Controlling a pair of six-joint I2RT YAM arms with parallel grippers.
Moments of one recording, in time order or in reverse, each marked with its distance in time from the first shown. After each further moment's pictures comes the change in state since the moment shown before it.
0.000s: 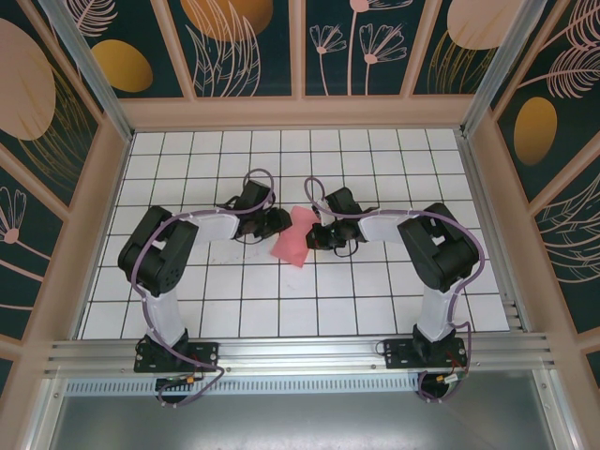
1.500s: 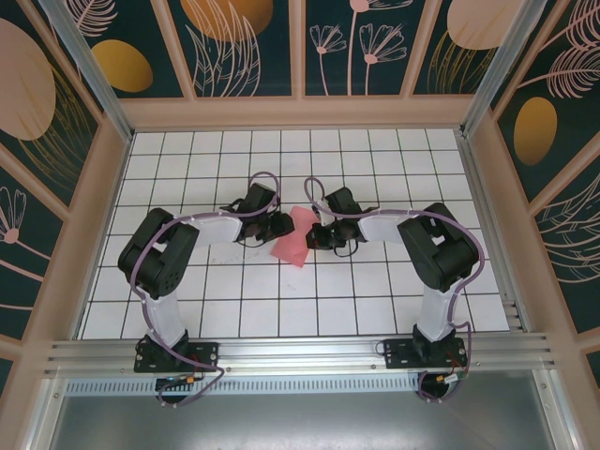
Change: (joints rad) left arm -0.039 -0.025 -0.018 -0.022 -0.035 0.026; right arm 0.000 0.002 0.001 0.000 0.000 0.000
